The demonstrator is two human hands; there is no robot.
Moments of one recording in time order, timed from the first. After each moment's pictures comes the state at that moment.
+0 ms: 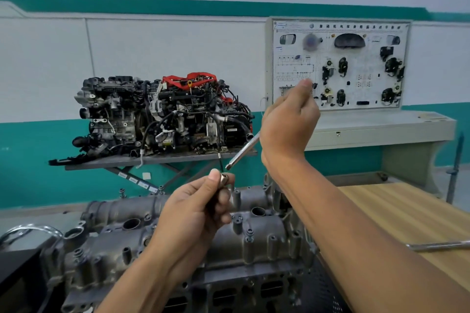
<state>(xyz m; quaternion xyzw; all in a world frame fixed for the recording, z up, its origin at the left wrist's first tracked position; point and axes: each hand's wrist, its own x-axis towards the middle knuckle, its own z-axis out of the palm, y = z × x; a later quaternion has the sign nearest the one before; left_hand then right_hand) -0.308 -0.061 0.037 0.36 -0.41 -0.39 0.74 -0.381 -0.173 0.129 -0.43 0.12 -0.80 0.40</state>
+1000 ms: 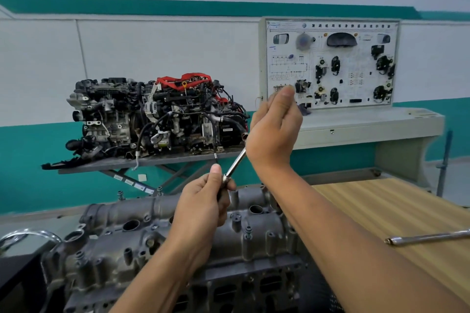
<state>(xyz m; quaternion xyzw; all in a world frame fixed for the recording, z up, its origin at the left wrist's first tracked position) -0.311 -0.076 0.035 0.49 -0.43 -0.30 0.70 -0.372 -0.169 0.116 -0.48 0.07 -0.80 0.36</state>
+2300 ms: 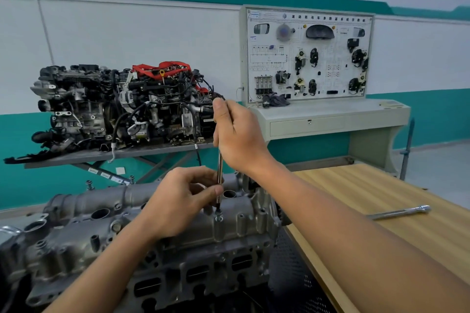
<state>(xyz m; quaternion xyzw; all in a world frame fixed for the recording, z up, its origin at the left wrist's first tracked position) -0.288 -0.085 0.028 0.55 -0.69 -0.12 0.46 -0.402 -0.186 0.086 -0.76 0.13 -0.60 0.23</state>
